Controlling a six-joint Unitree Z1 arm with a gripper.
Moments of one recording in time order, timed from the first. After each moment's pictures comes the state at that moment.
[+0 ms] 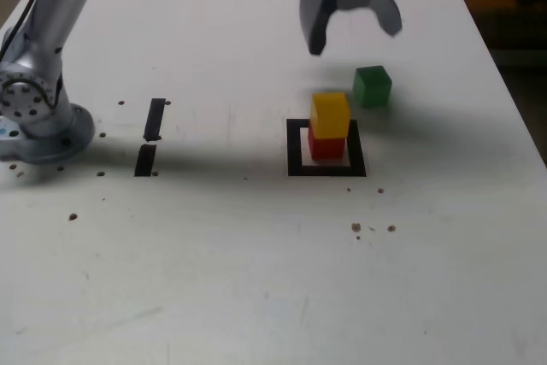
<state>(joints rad) 0.19 2.22 -1.97 1.54 0.06 0.05</state>
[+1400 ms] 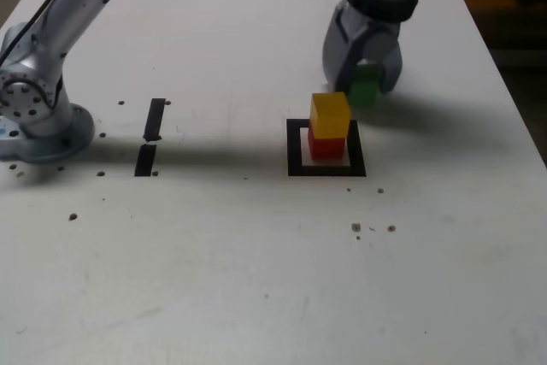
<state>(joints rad) 0.19 2.33 -1.97 1.43 0.05 0.01</state>
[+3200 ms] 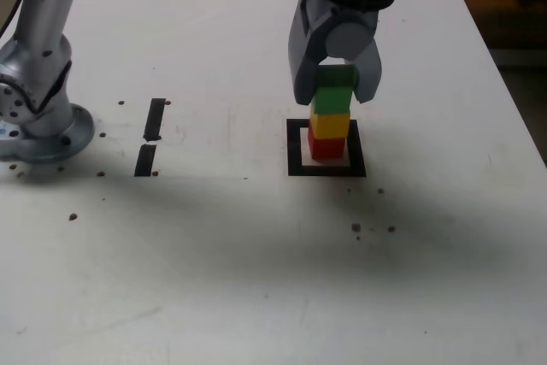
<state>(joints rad) -0.11 2.07 -1.85 1.55 0.01 -0.17</state>
